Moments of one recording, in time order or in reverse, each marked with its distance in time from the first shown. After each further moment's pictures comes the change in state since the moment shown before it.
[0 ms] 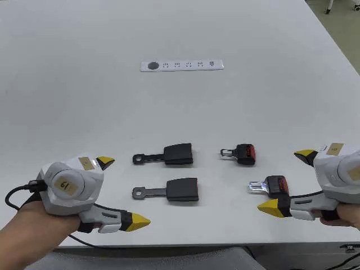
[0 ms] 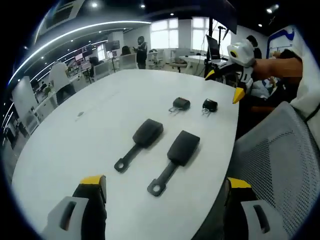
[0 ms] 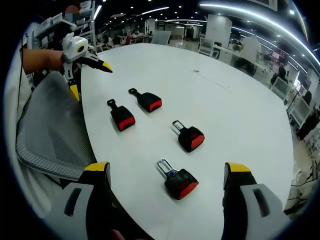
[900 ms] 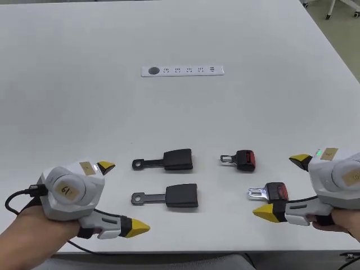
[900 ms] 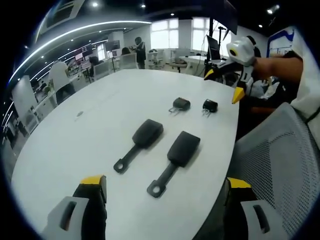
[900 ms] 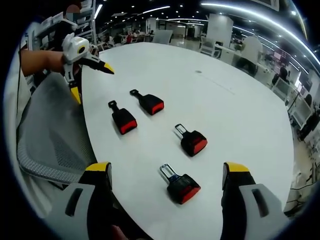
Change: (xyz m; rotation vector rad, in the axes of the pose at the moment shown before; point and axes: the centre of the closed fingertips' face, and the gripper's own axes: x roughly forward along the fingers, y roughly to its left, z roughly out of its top) left arm 0.002 -0.003 0.003 0.007 -0.001 -0.013; right arm 0.004 0.005 0.007 -0.013 0.005 0.013
